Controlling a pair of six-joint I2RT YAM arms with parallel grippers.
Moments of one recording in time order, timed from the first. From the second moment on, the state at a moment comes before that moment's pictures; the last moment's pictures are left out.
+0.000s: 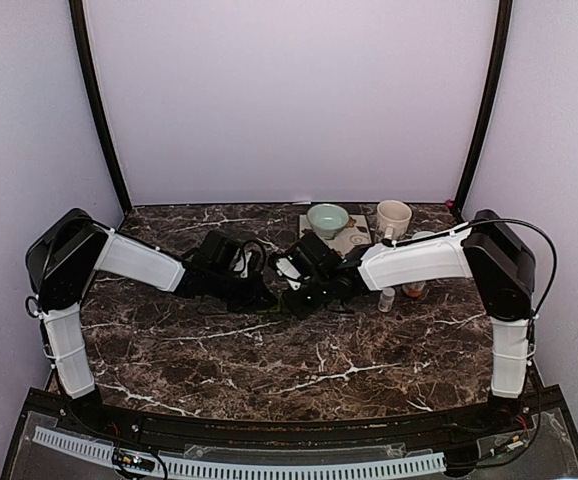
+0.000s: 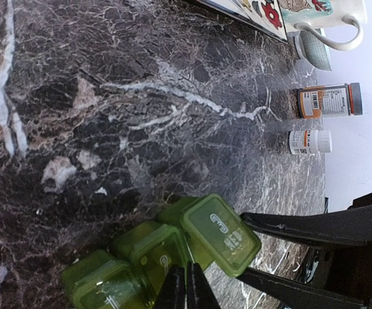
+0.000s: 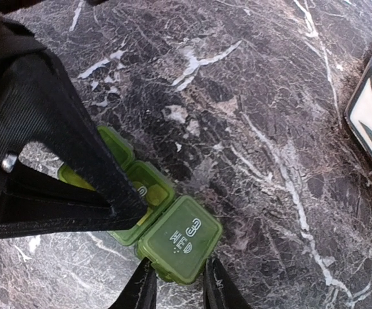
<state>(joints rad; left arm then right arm) -0.67 1.91 1.02 0.11 0.45 -0.78 0.97 2.02 1.36 -0.28 0.11 0.10</state>
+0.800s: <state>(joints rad) -0.67 1.92 1.05 0.06 0.45 -0.73 0.93 2.02 1.45 -0.28 0.07 0.08</state>
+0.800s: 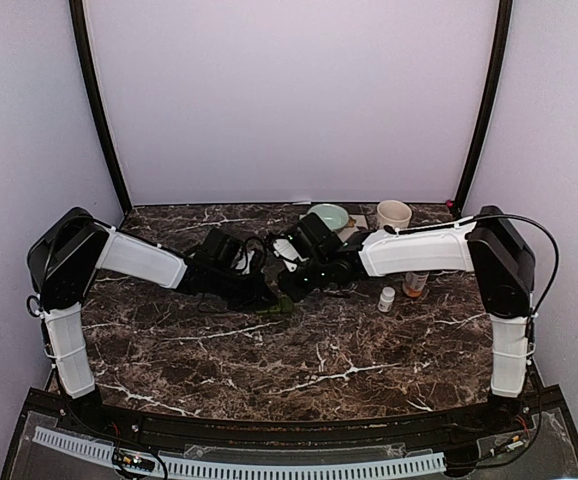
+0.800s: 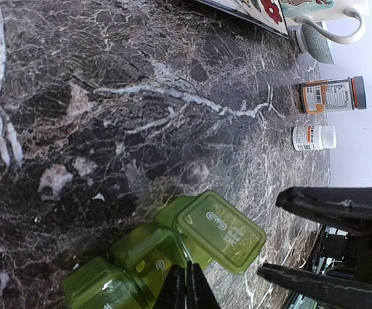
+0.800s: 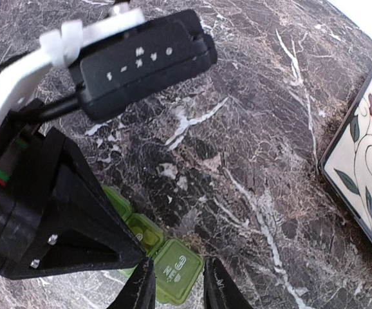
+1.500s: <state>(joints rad) -0.67 1.93 1.06 0.05 0.45 -0.72 0.92 2.00 1.42 -0.28 0.08 0.08</state>
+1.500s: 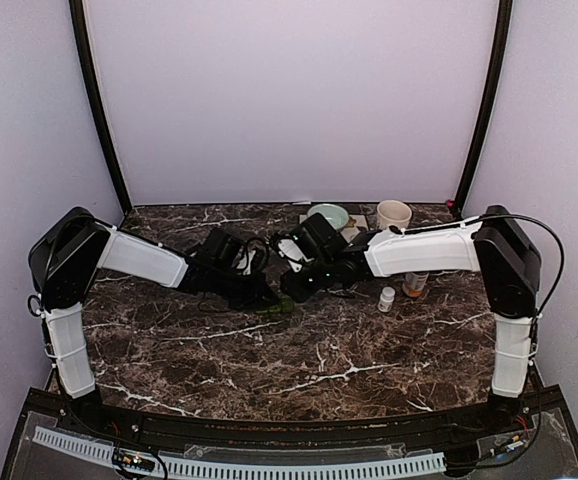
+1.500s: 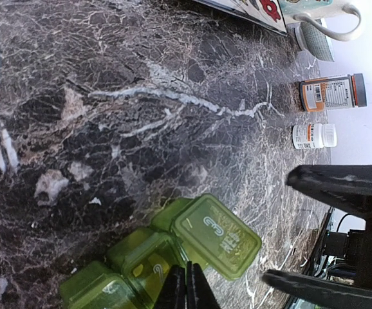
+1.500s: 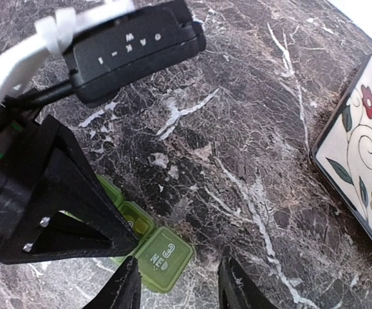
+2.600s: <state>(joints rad) -0.67 1.94 1.08 0.03 0.44 -0.69 0.96 1.94 1.32 -0.26 0.09 0.03</state>
